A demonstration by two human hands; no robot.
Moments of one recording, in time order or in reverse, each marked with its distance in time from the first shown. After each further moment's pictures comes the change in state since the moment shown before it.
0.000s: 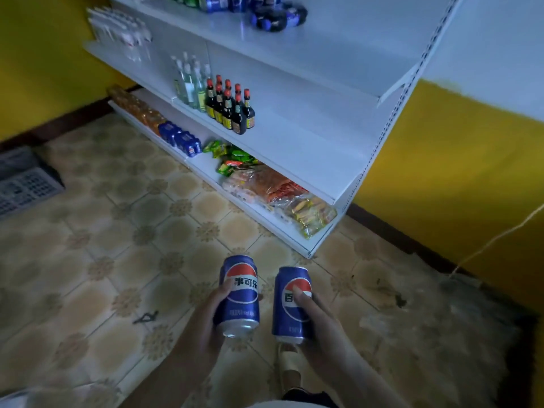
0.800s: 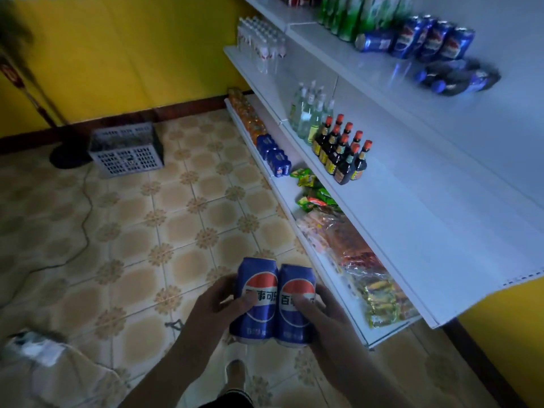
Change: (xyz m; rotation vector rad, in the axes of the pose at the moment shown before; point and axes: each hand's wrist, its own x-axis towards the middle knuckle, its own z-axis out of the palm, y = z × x) left_hand 0.129 0.200 -0.080 0.169 0.280 0.395; right_hand 0.222 -0.119 0.210 -0.349 -0.314 0.066
